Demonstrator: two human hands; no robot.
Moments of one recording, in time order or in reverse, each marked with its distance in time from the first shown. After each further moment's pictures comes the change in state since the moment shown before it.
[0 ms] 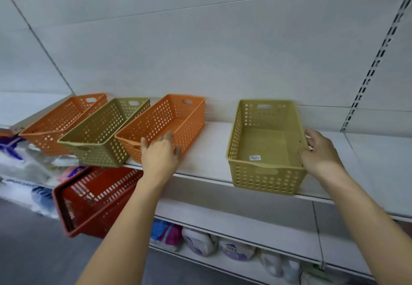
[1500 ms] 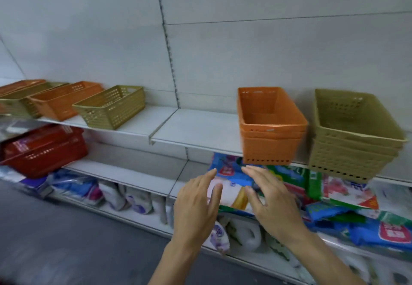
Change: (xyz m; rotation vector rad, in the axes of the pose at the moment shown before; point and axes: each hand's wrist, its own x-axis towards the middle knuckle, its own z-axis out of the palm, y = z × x) left_hand -0.525 0.646 0.023 -0.528 0.161 0.214; right_hand -0.191 0.358 -0.558 -0.292 -0.046 -0.709
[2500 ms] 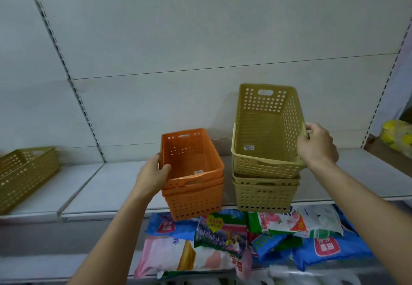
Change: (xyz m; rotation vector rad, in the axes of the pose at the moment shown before) left_hand 0.224 0.073 0.073 -0.261 -0.304 -0.217; right_hand 0.116 0.180 -0.238 -0.181 0.604 0.806
